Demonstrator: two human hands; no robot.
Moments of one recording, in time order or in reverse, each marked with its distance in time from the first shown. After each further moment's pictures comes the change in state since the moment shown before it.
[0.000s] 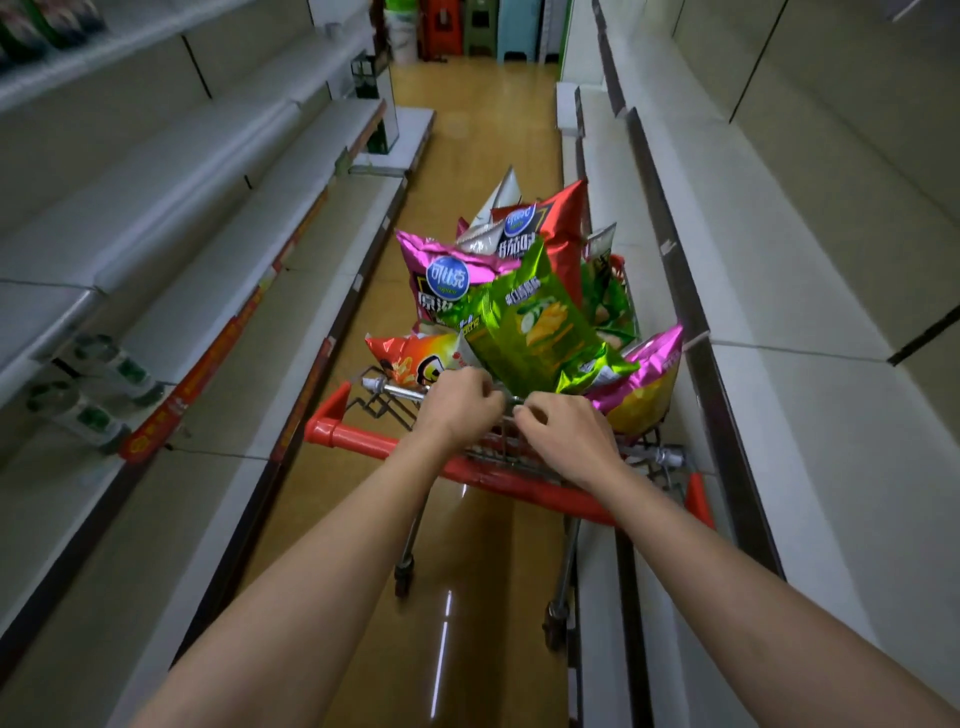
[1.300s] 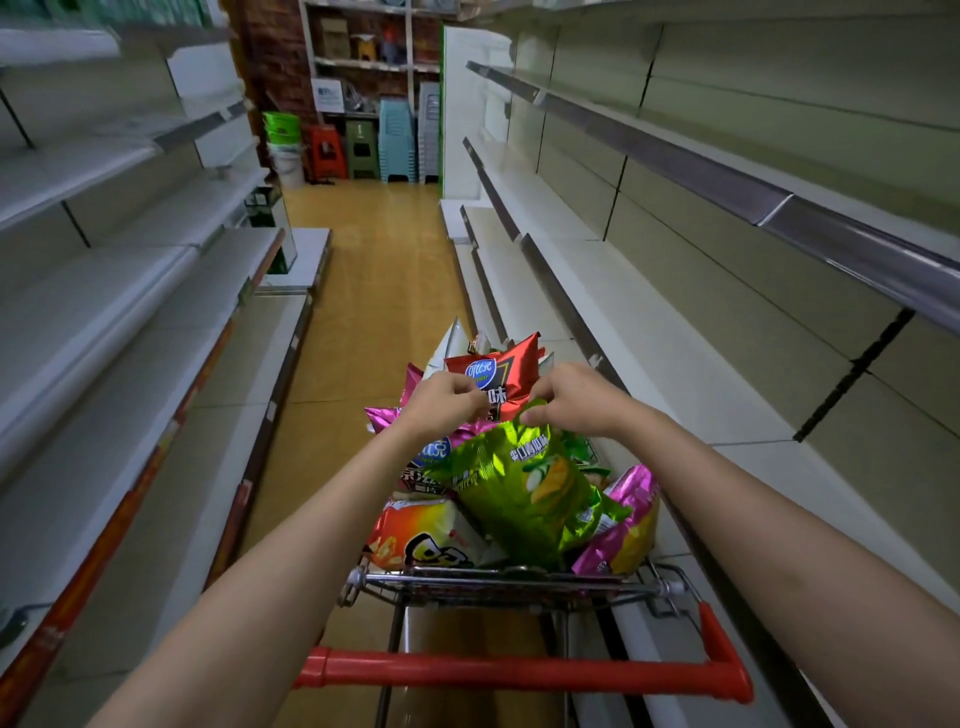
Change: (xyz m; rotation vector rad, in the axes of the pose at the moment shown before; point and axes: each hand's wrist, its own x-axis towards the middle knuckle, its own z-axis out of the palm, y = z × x) left_hand 0.144 0.031 -0.117 -0.327 -0.166 0.259; right_hand 0.128 -0.055 -0.135 -0.087 -0.076 0.091
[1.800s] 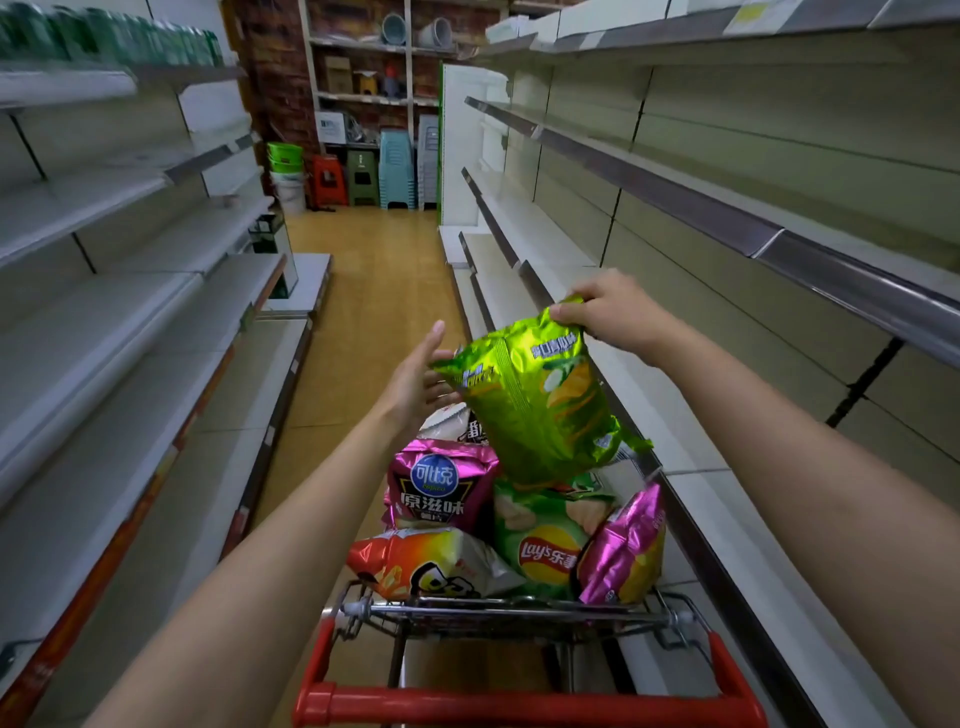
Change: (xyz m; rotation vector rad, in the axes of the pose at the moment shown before) left_hand 0.006 0.016 -0.041 -0.748 0.054 -0.085; right_hand 0.017 -0.015 -0.087 0.257 0.352 -0.022
